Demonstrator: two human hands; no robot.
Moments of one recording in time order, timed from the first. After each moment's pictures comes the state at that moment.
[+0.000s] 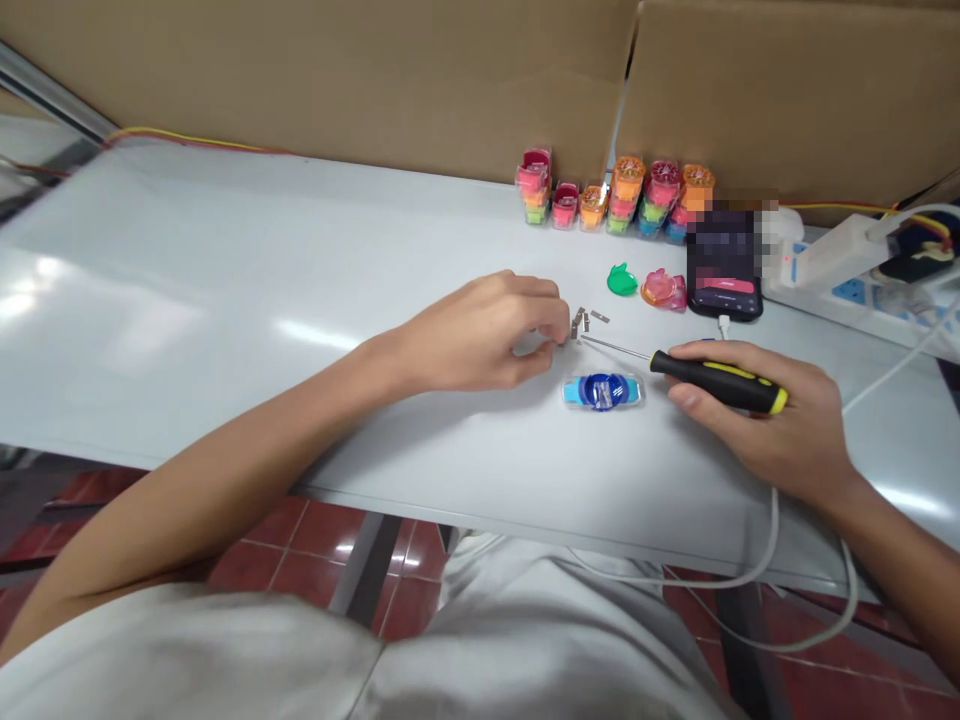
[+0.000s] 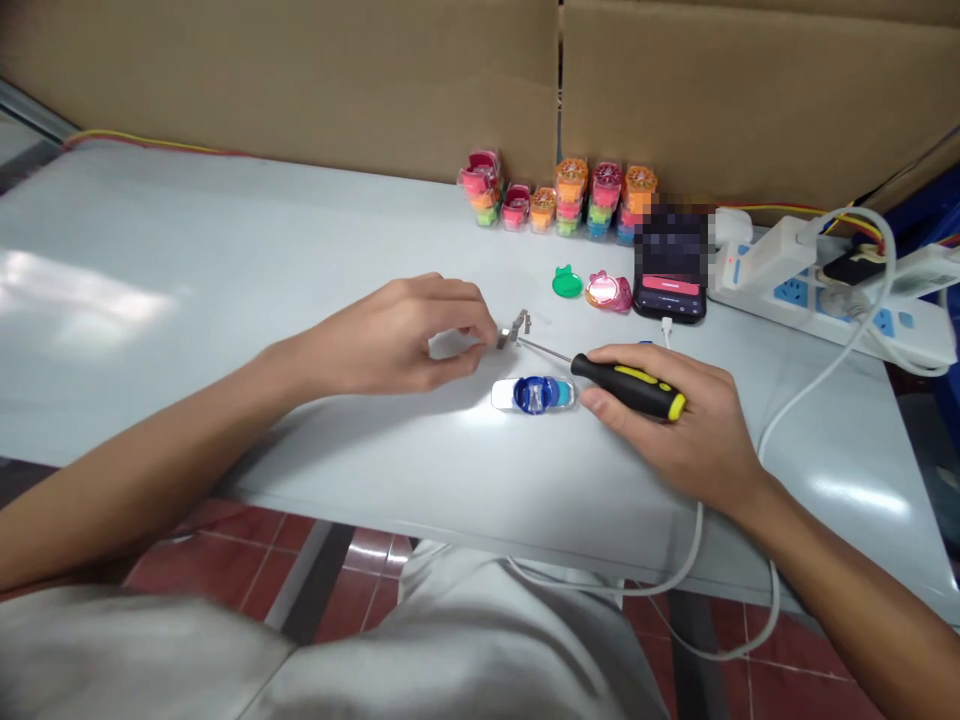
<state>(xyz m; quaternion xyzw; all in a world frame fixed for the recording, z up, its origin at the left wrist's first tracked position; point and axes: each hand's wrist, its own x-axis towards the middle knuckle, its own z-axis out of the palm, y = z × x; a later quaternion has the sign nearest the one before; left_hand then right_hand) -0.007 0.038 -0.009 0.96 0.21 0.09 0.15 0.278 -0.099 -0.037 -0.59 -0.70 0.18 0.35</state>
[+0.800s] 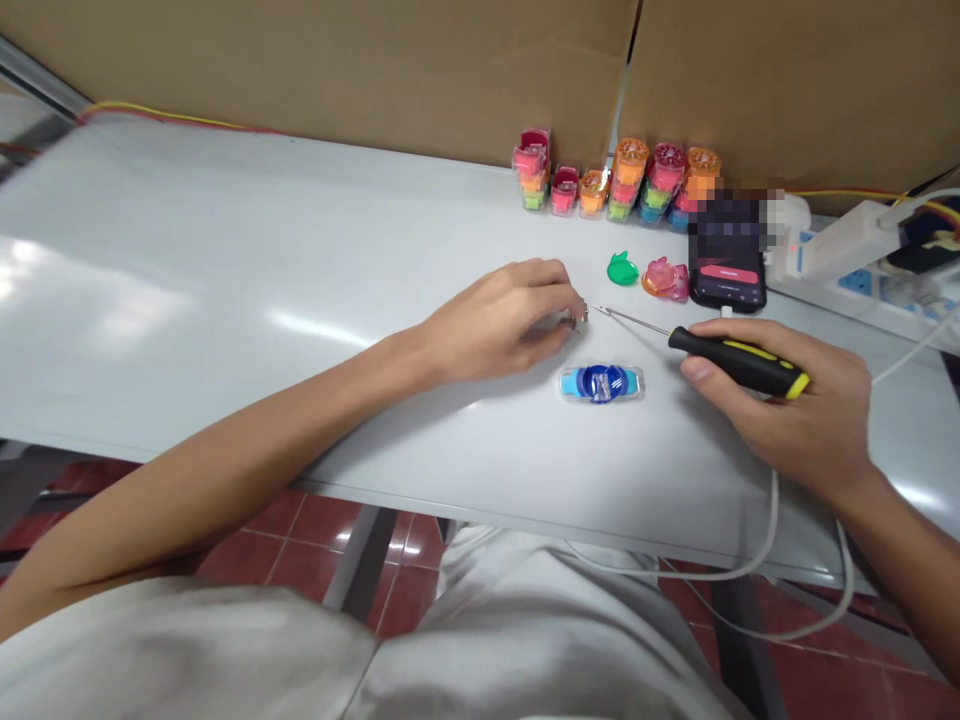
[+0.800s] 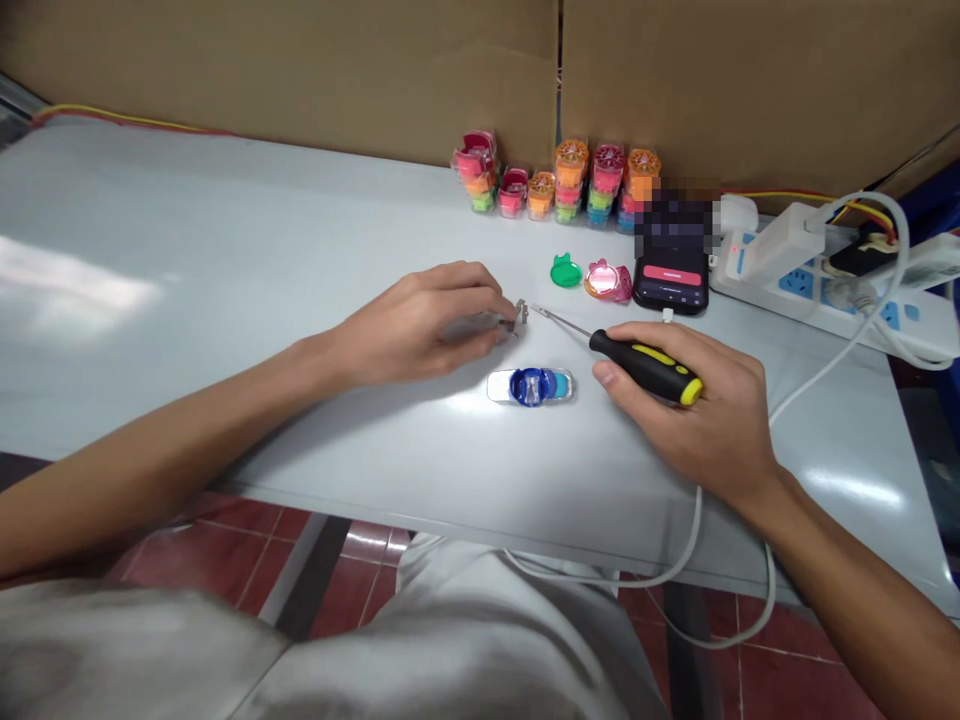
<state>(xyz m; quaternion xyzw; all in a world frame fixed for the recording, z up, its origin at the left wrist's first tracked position) 0.004 0.040 -0.036 0.95 0.21 0.17 0.15 0.281 -0.093 -0.038 -0.59 -0.71 0.04 0.37</state>
